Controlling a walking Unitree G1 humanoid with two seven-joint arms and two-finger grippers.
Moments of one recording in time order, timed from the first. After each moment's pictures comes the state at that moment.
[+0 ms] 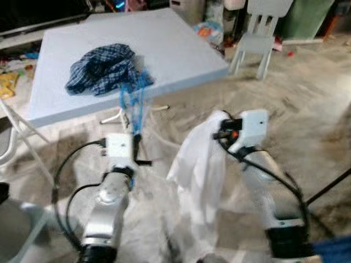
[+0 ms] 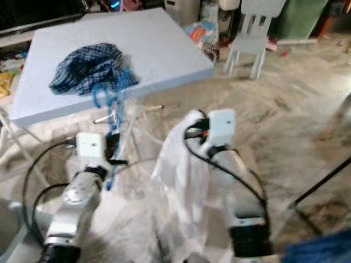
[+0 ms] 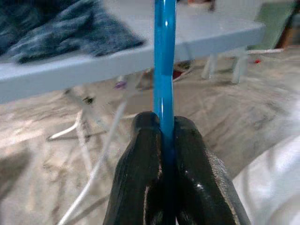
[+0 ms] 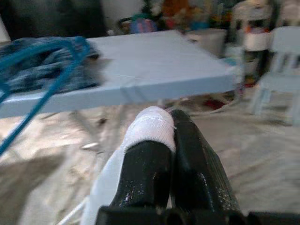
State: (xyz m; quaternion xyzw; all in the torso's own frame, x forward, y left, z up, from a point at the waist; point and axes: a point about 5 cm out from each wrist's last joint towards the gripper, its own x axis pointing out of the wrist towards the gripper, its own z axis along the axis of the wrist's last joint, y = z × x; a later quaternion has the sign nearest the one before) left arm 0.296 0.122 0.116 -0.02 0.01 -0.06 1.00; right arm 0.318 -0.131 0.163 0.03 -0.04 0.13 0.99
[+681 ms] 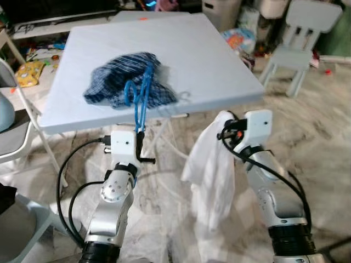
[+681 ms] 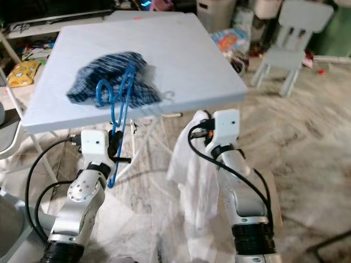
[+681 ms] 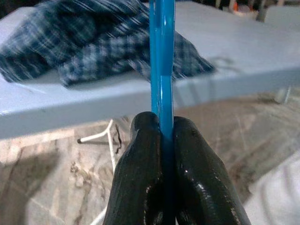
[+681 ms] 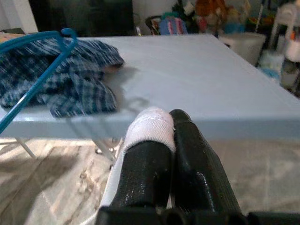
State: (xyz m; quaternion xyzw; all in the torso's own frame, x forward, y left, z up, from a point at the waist) left arm 0.299 0.120 0.121 -0.01 0.00 -0.05 1.00; right arm 0.319 -0.133 0.162 0.02 -0.04 0.13 0.99
